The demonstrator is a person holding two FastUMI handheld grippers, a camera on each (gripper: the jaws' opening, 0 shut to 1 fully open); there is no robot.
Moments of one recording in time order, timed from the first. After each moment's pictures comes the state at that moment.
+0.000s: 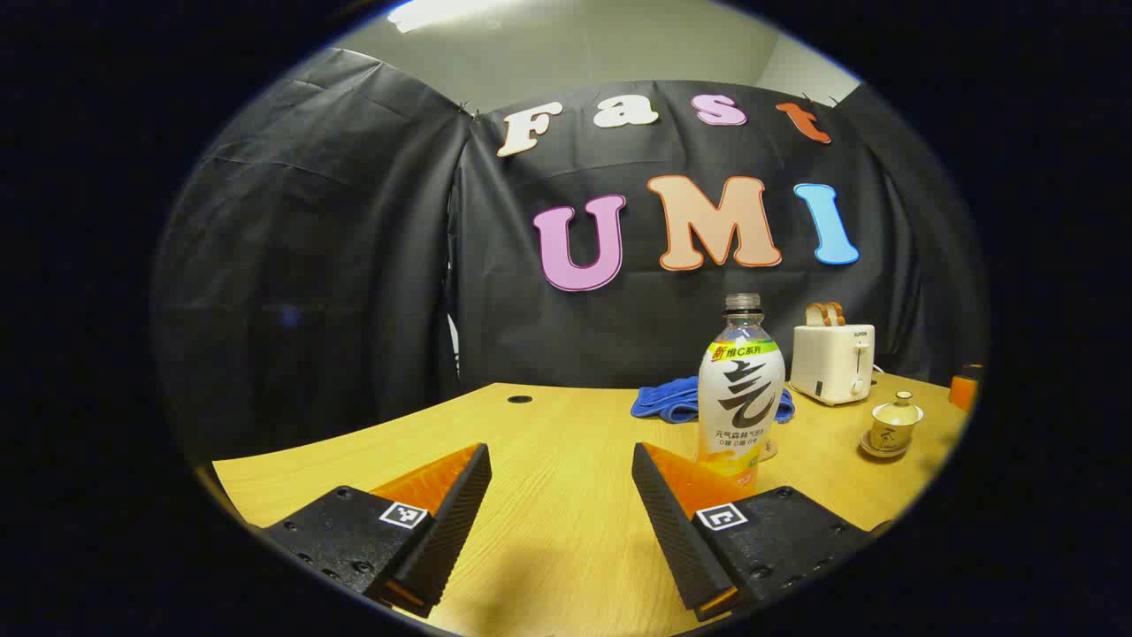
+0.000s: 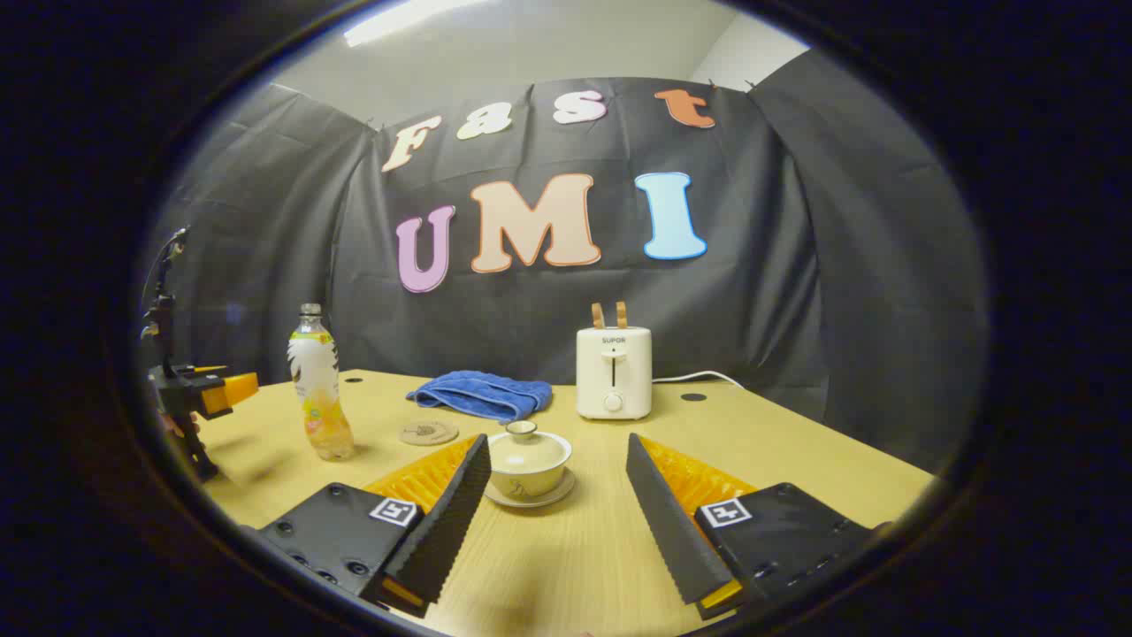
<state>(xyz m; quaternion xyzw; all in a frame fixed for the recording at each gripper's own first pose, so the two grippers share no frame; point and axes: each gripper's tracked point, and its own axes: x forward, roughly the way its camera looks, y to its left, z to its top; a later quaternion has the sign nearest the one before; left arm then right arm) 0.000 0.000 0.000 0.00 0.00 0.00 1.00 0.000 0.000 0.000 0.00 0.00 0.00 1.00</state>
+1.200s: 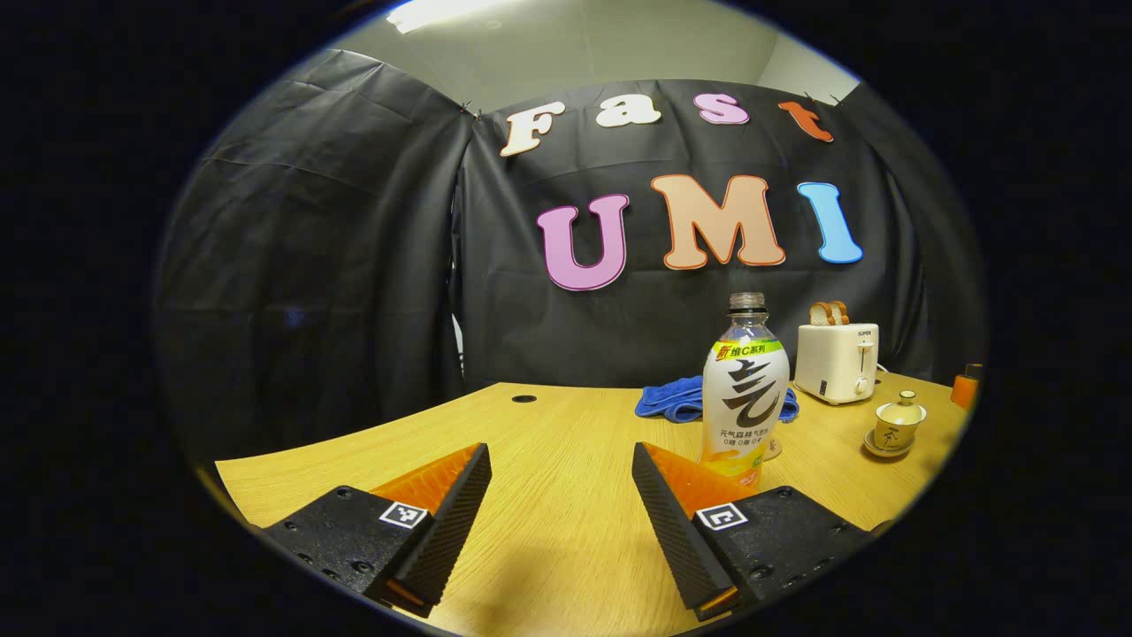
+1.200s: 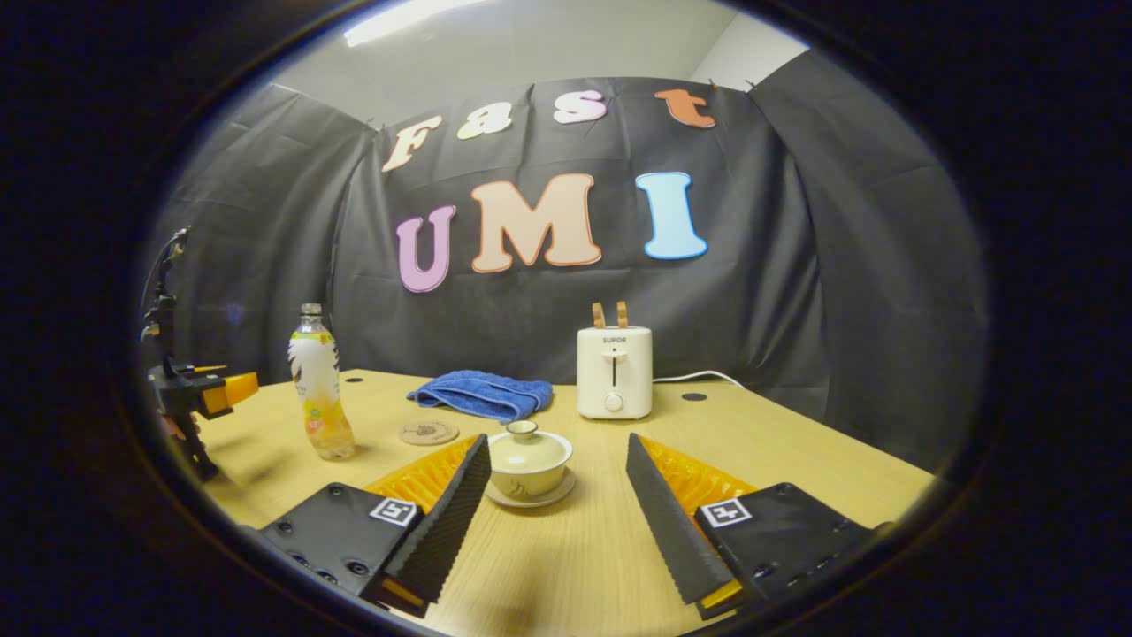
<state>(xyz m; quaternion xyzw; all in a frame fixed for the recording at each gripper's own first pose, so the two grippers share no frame) 0.001 0.003 -0.002 0.00 0.00 0.01 1.00 0.000 0.000 0.000 0.00 0.00 0.00 1.00</state>
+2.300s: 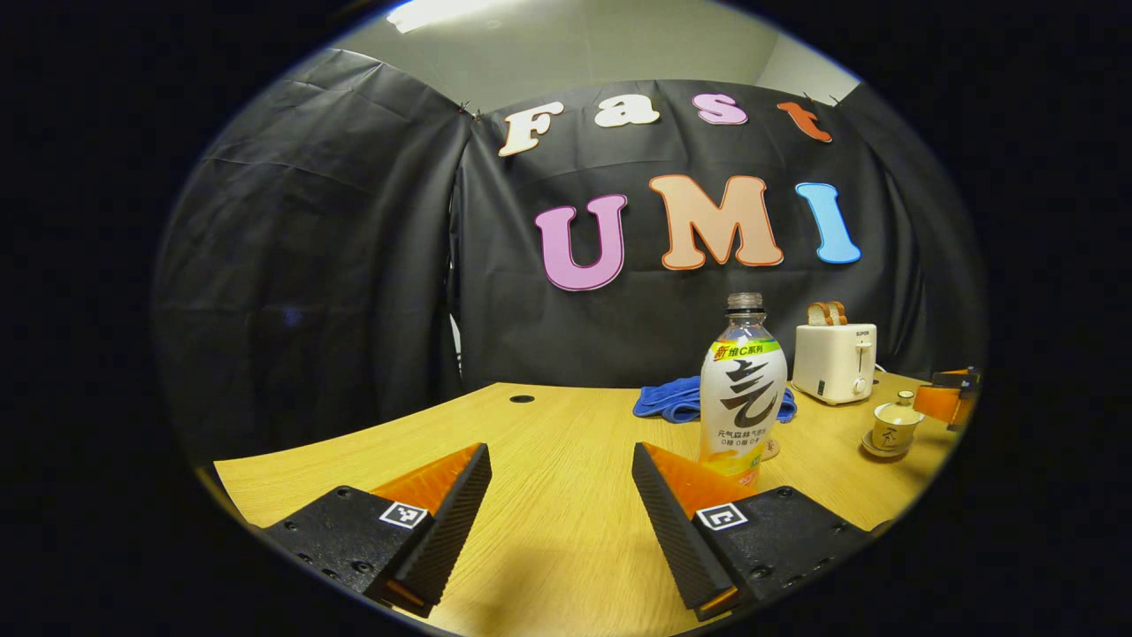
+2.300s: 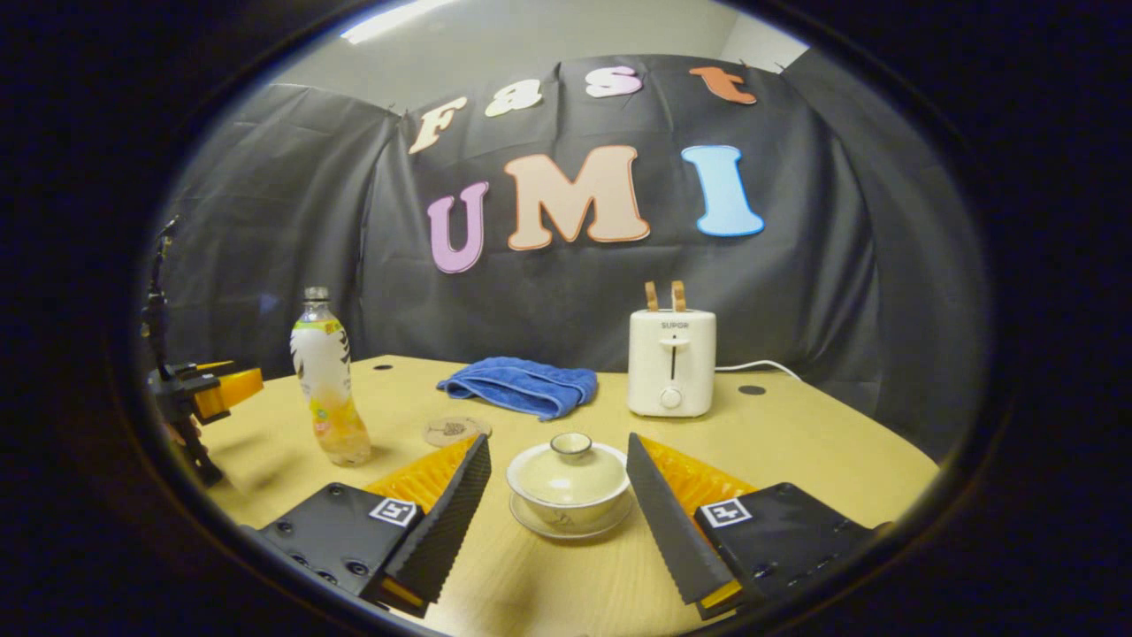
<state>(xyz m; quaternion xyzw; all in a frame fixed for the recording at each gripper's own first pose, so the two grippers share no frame) 0.000 0.002 -0.002 0.00 0.00 0.00 1.00 0.065 0.047 -0.013 0.00 0.04 0.07 1.00</state>
